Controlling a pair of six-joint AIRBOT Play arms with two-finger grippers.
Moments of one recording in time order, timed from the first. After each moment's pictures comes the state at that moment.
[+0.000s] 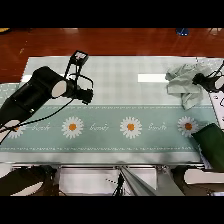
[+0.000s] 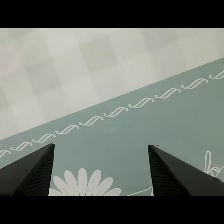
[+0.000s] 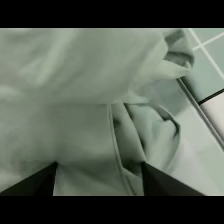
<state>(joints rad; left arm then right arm) -0.57 -1.22 1.17 1.75 -1.10 -1.80 -0.35 -1.56 1.11 -1.65 0.41 1.86</state>
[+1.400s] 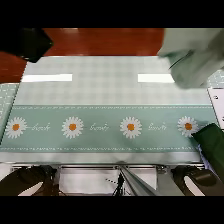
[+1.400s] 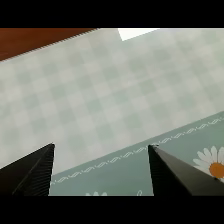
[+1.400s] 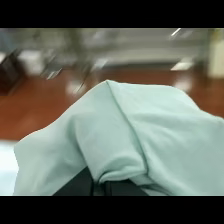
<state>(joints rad) -0.57 -1.03 1.84 1.75 -1.51 -1.69 0.20 -0.62 1.11 -1.44 0.68 1.61</state>
